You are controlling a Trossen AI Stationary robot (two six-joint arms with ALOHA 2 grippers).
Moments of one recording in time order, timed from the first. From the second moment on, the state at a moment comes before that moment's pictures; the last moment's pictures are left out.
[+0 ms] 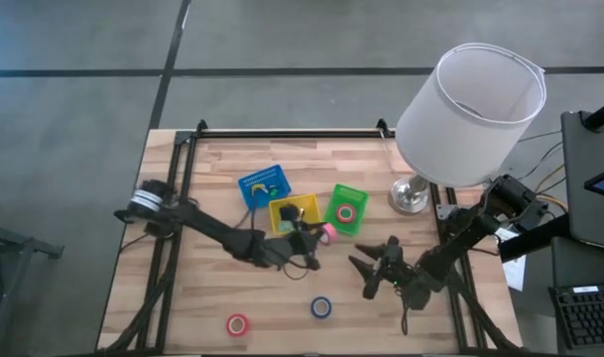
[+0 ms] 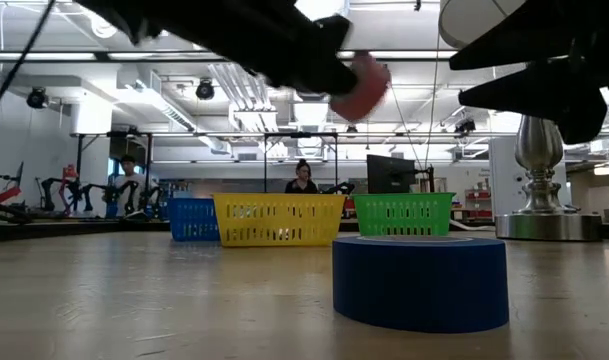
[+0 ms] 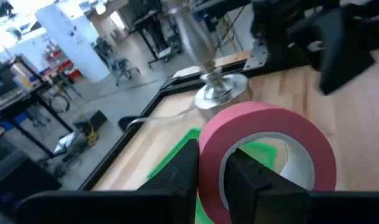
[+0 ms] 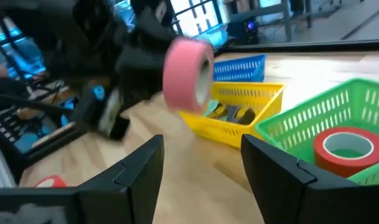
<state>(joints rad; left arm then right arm) -0.33 1.82 1.02 0.61 -0.84 0.25 0.79 1.63 0.56 0.62 1.29 0.86</state>
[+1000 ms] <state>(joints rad) -0.31 2.09 1.37 0.56 -0.92 0.42 0.72 1.64 0.56 0.60 1.31 0.92</state>
